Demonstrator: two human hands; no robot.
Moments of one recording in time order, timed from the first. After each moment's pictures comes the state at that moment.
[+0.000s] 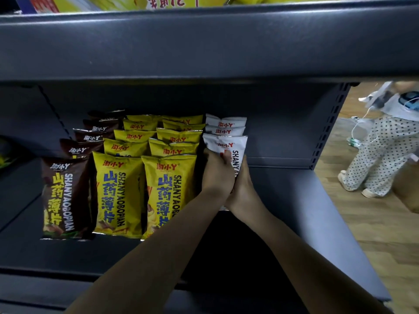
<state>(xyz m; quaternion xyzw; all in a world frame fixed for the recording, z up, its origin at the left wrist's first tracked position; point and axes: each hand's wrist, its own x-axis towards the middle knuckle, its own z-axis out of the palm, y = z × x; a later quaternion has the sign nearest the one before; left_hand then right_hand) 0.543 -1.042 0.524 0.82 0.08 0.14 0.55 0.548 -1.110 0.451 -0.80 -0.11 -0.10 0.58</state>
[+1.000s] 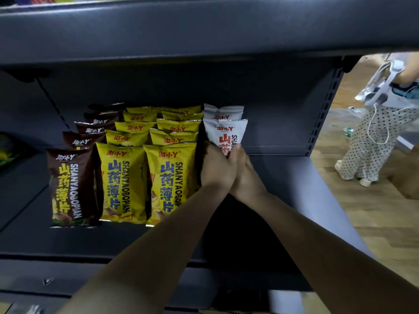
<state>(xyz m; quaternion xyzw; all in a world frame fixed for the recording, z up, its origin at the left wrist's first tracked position) 0.526 -1.043 0.516 0.86 0.08 0.16 0.48 0.535 -1.119 0.474 -0.89 -0.09 -0.08 0.45</state>
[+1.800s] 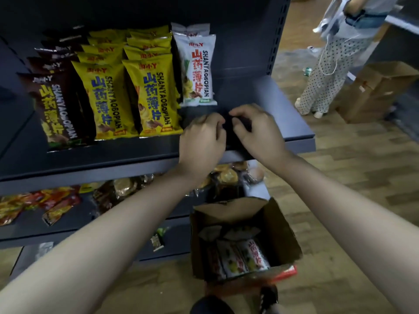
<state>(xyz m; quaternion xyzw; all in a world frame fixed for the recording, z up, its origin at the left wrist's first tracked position) 0.362 -1.013 0.480 0.91 -0.18 0.25 0.29 0.355 -1.153 0.484 -0.90 -0.08 -0.25 0.35</state>
